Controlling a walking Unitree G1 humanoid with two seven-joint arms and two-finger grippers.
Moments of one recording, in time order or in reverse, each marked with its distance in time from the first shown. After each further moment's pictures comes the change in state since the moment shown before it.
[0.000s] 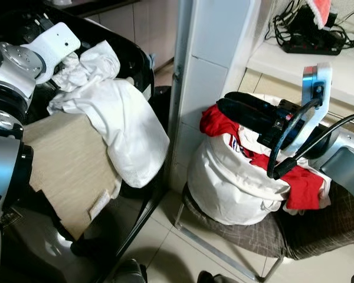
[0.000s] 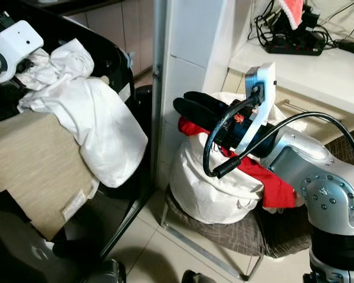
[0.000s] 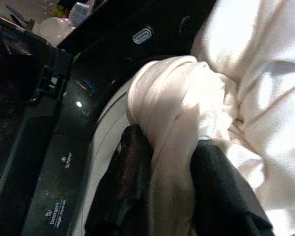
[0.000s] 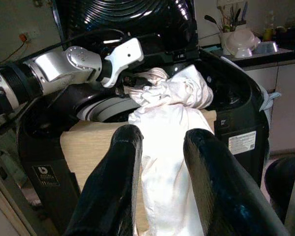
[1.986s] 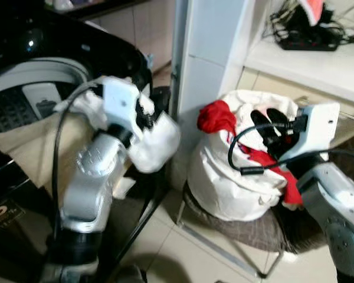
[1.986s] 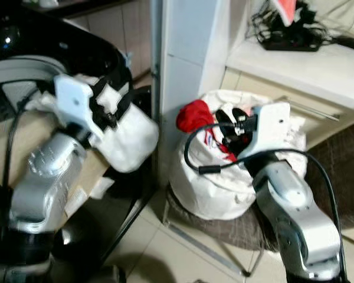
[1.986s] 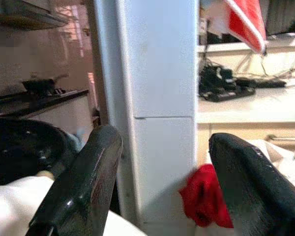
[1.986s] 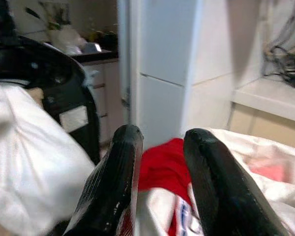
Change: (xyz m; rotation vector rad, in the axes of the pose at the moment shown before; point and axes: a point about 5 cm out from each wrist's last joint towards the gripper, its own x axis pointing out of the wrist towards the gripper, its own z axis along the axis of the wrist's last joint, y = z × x) left arm -0.085 -0.186 0.049 -0.723 -0.814 -0.188; right arm -0.027 -0.017 -0.055 -0.229 0.005 -0.751
